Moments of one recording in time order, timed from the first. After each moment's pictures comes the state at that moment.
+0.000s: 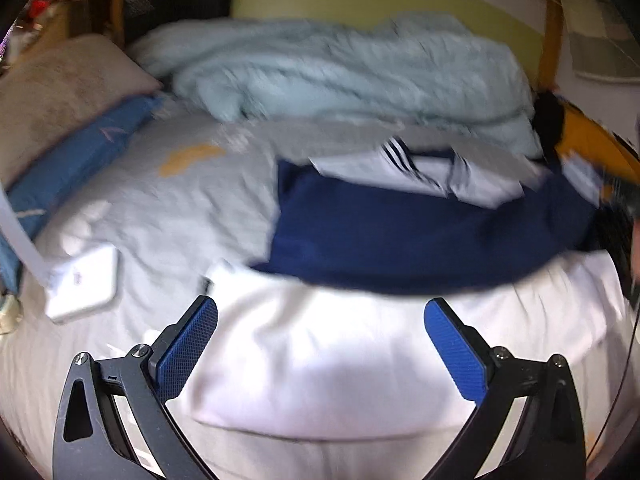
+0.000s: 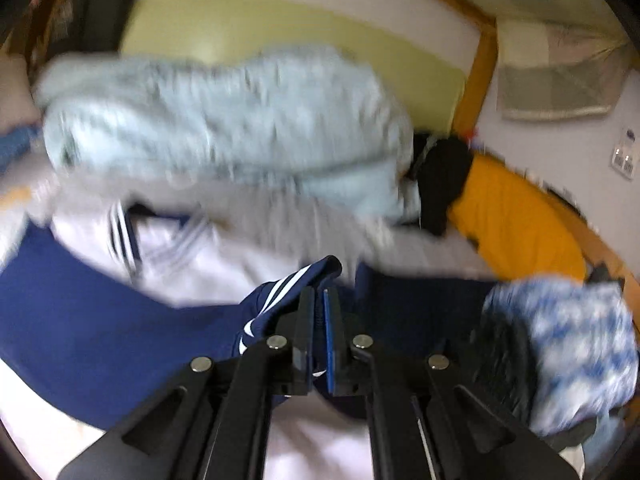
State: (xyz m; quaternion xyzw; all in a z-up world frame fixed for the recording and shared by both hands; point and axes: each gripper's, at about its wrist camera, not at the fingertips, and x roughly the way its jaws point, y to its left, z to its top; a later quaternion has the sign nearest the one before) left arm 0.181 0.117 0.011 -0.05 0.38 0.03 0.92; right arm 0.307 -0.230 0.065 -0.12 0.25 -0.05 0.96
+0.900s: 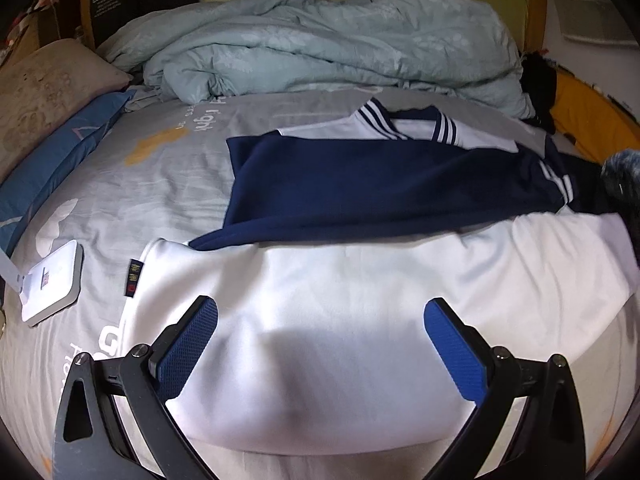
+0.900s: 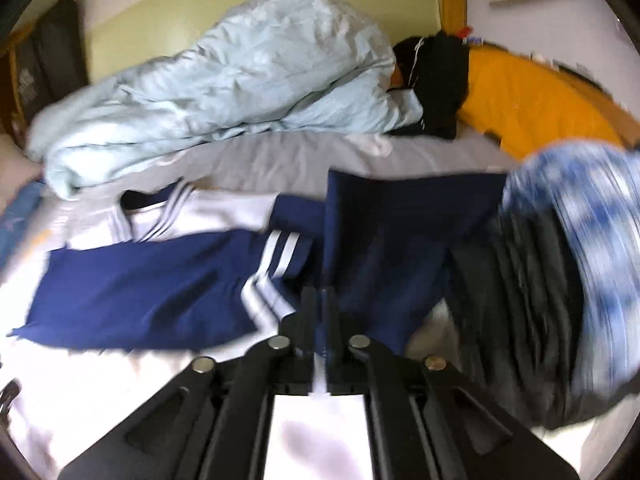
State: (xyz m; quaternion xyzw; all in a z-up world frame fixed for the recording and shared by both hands) left arm 0.199 0.087 -0.018 -0.02 0.40 0.02 0.92; right arm 0.297 -0.329 0.014 0.04 0.38 0.00 0.92
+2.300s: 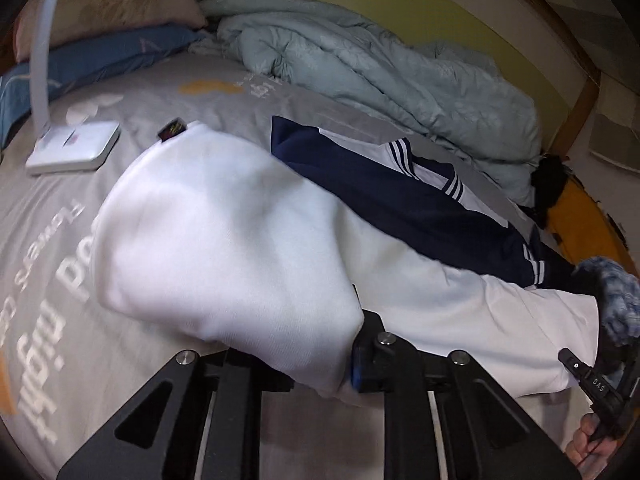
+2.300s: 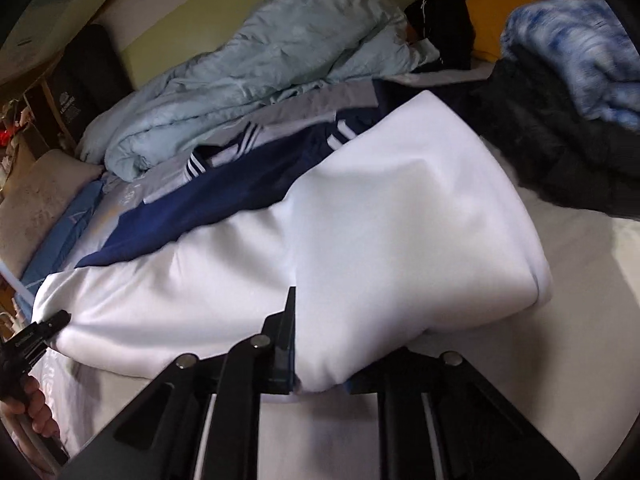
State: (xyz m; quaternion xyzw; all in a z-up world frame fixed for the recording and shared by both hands) left arm 0.116 0.108 -0.022 -0.22 0.36 0.05 0.90; right arm 0.162 -0.299 -0.027 0.13 0.38 0.07 0.91
